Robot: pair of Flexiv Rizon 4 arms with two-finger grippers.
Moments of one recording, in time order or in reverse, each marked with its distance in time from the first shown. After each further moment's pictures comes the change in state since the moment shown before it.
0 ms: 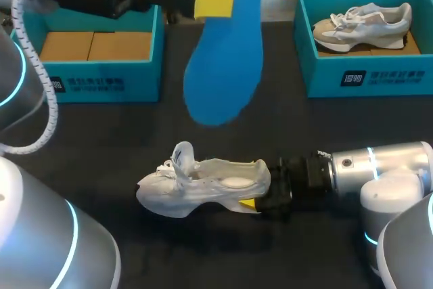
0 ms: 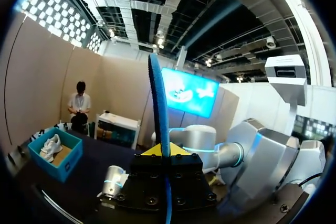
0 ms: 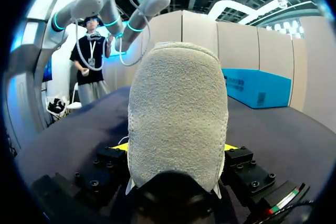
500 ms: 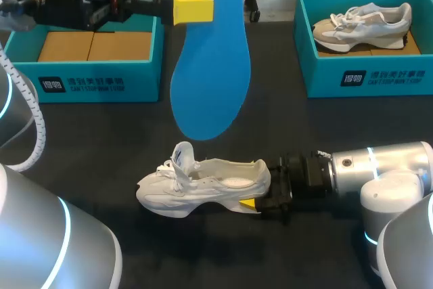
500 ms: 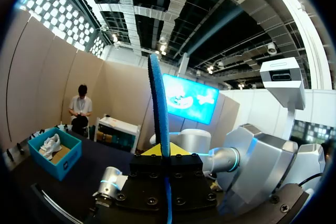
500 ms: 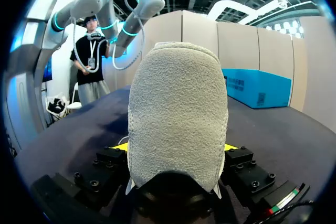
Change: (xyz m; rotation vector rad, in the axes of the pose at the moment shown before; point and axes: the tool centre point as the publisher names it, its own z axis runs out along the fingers) left arm 0.019 0.005 -0.012 0.053 -0.012 -0.015; right arm 0.000 0.000 0.000 0.000 0.000 0.000
